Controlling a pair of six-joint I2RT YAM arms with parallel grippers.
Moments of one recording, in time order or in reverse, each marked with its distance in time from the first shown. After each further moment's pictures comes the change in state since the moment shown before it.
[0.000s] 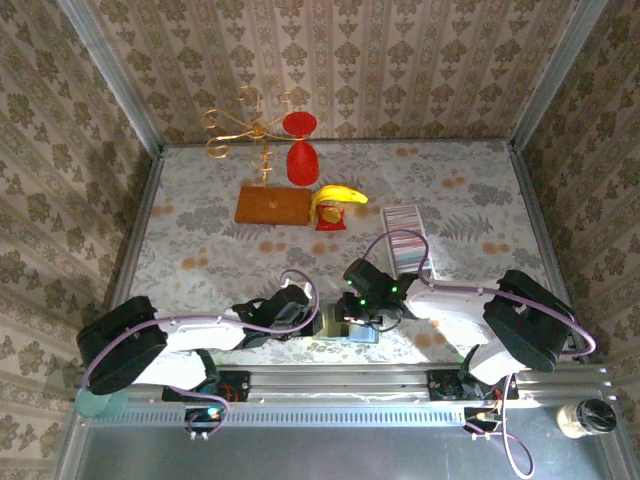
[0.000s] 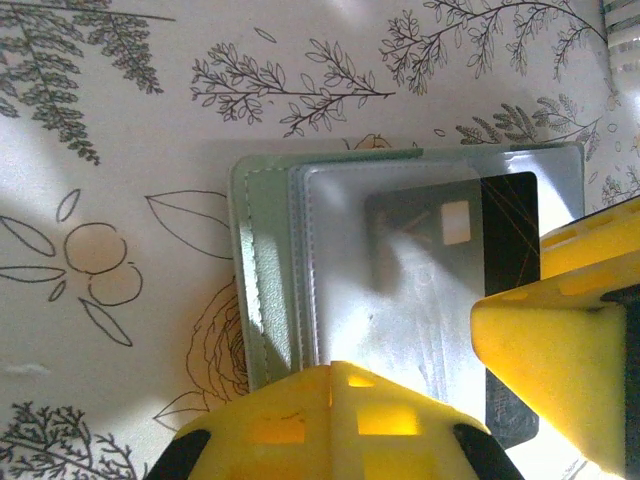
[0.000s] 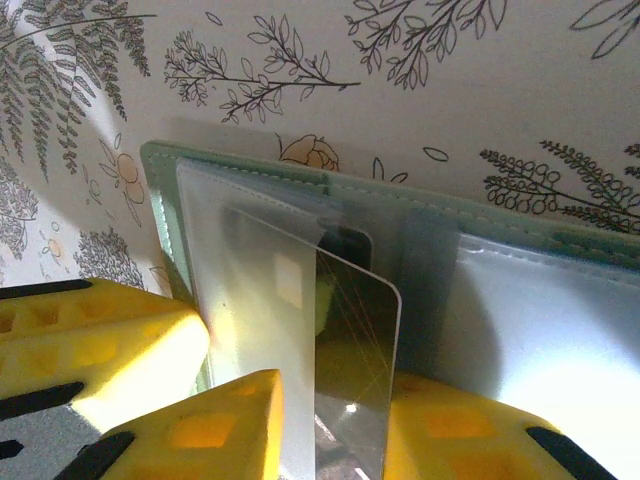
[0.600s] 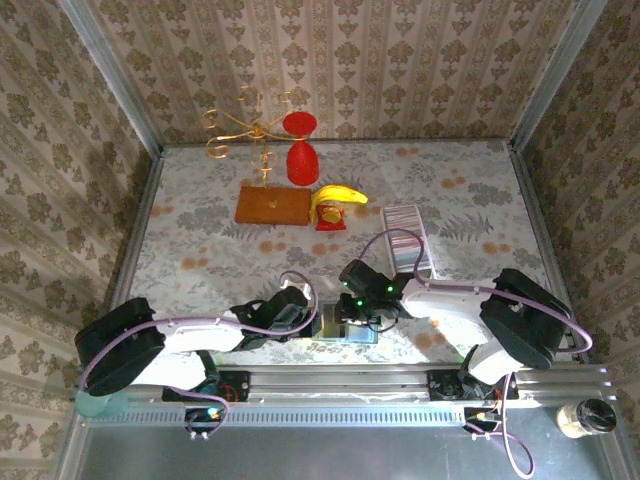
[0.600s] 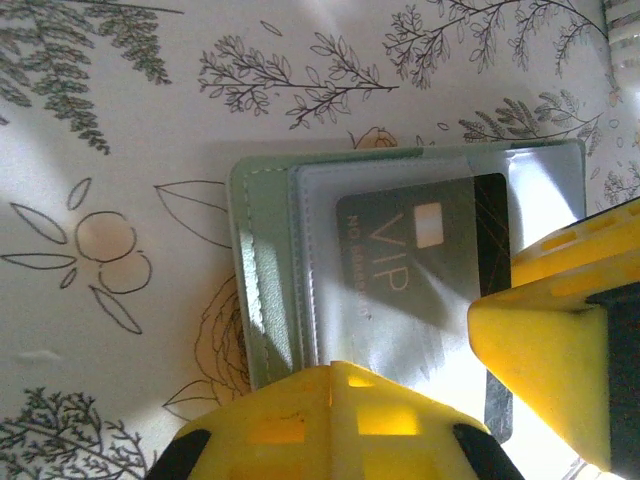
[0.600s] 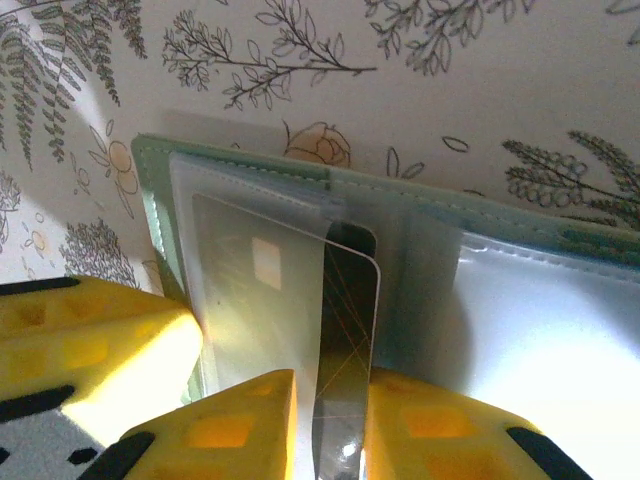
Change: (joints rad) left arm -0.007 -0.015 -0.014 0.003 -0.012 0.000; right arm 0.021 0.032 0.037 -0.031 0.010 -0.011
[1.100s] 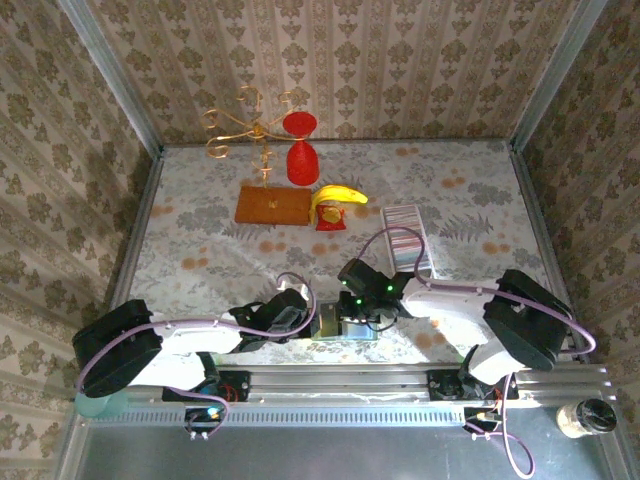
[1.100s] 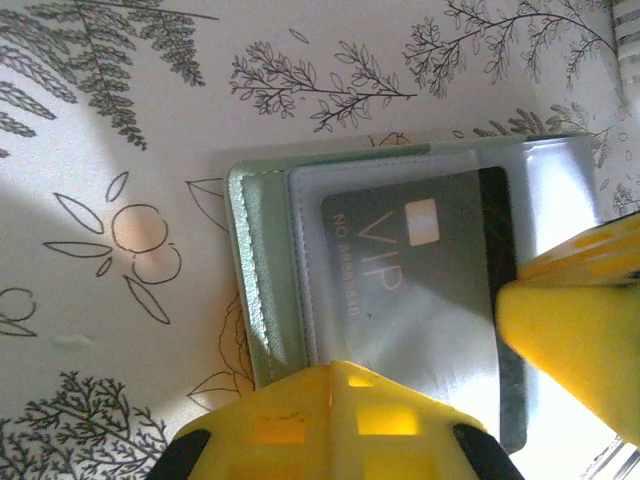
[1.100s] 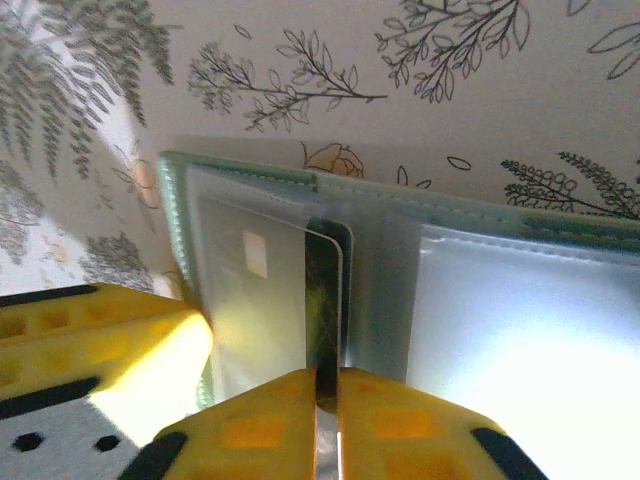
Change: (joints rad) left arm -0.013 -0.016 -0.013 -0.001 -0.039 -0.027; right arm 0.005 -0.035 0.006 -0.018 0.038 0.015
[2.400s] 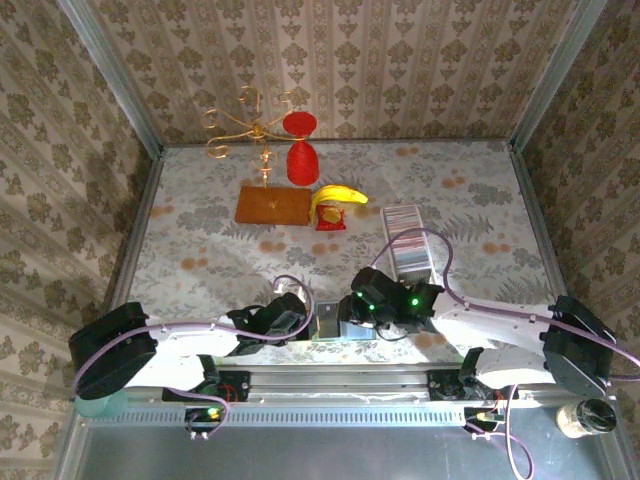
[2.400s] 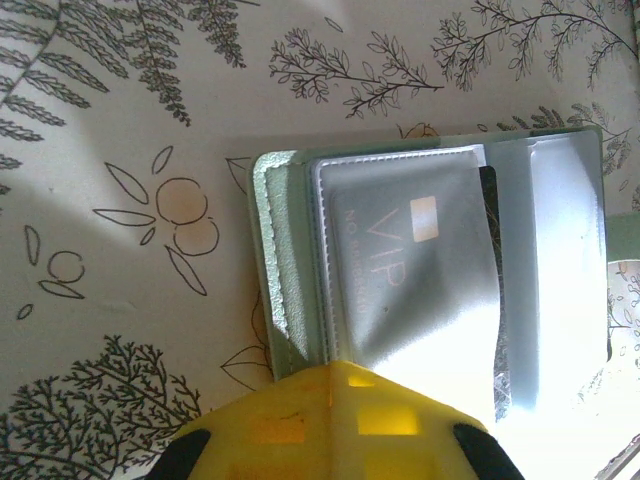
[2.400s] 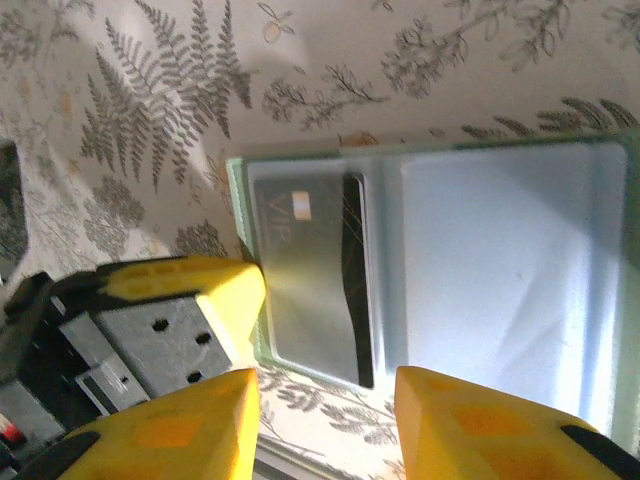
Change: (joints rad) left arm -0.024 -0.030 -0.020 -0.023 -0.044 -0.034; right arm 0.091 -0.264 -0.069 -0.082 0.158 0.148
